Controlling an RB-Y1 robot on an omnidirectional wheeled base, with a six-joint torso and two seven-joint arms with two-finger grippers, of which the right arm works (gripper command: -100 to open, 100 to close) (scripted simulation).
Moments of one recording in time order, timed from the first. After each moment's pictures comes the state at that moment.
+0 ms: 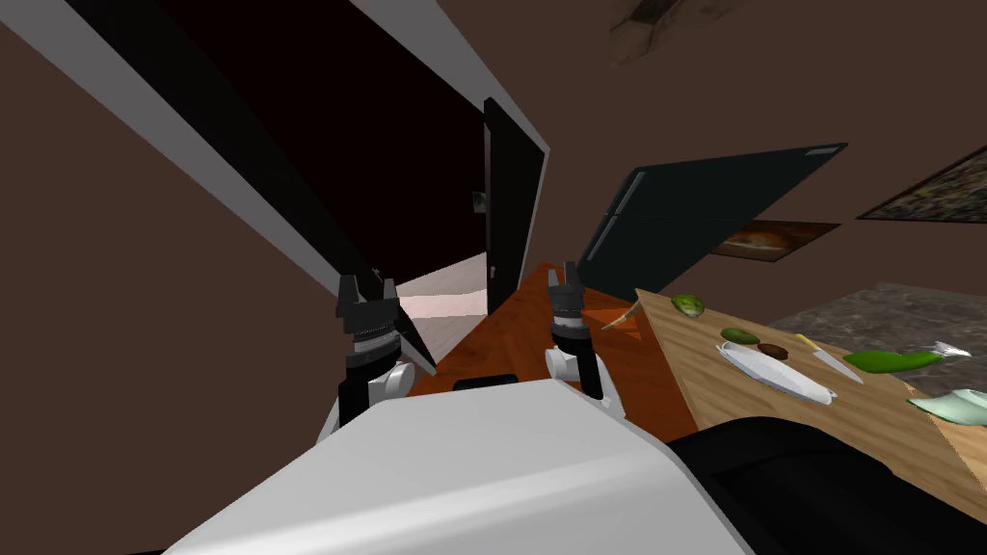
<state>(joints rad) 0.47 -0.03 0.04 -2.39 0.11 -0.43 -0.06</state>
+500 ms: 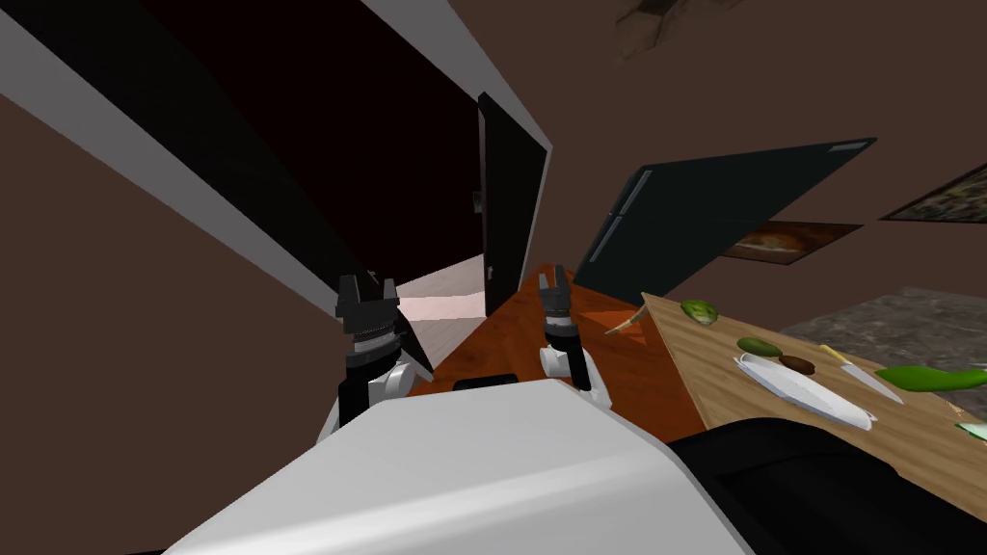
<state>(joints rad) 0.43 -0.04 0.07 -2.29 0.12 -0.45 -0.07</state>
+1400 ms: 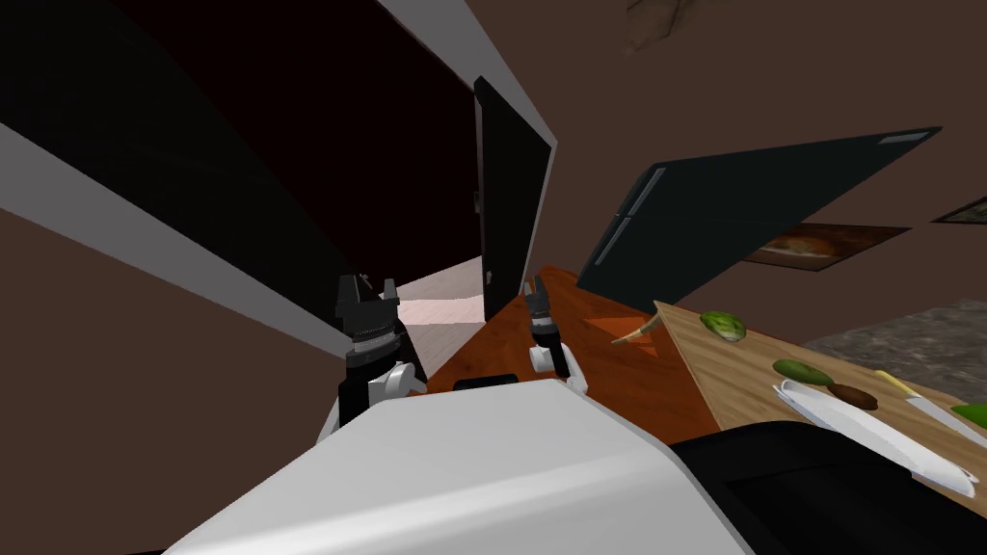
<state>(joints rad) 0.35 -0.06 0.12 -2.06 0.12 -0.51 -0.09</state>
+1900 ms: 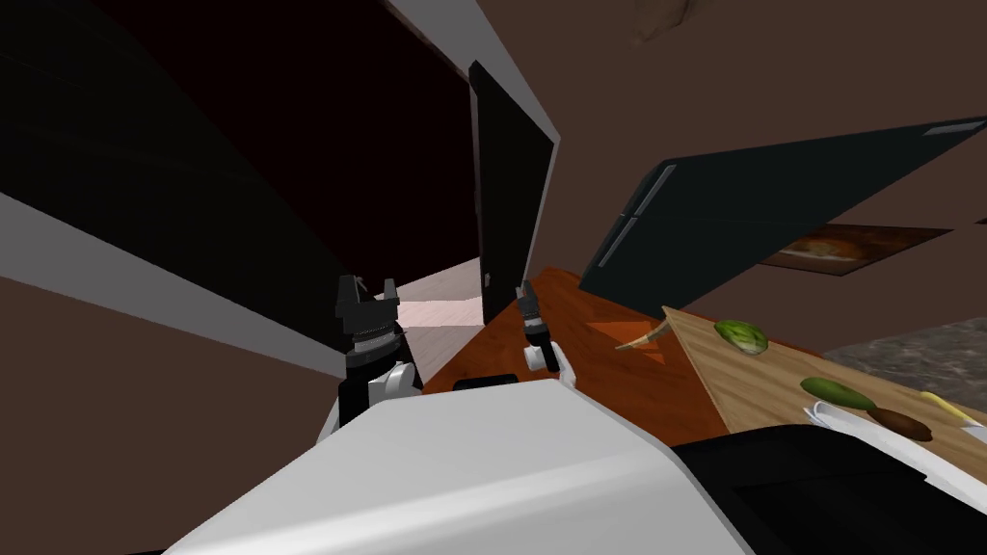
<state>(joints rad) 0.29 -0.07 0.16 -1.90 0.13 -0.54 -0.11</state>
